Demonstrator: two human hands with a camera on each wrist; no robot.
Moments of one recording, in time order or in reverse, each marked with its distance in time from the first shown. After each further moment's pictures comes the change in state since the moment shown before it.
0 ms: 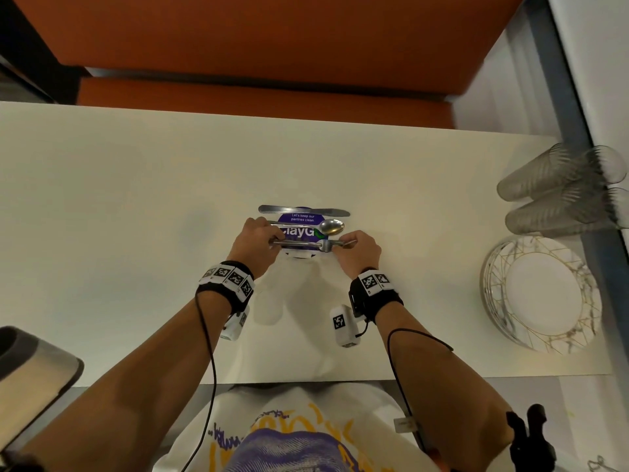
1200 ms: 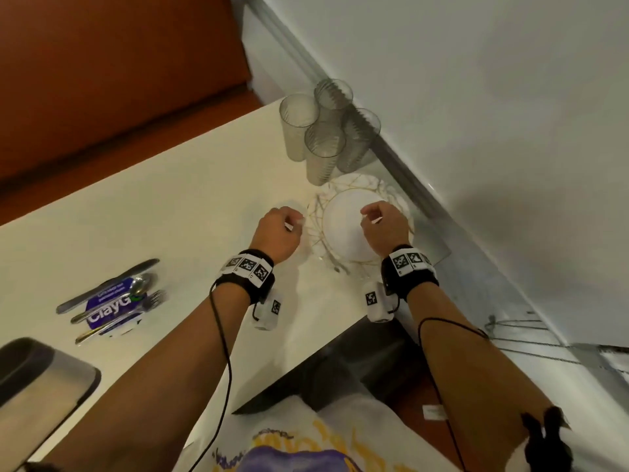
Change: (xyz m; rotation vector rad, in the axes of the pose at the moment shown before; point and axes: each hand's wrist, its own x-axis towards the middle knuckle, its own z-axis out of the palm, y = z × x) left_hand 0.038 0.361 0.167 -0.143 -0.356 0.248; right_hand 0.005 0.241 -0.318 0.166 0.471 0.083
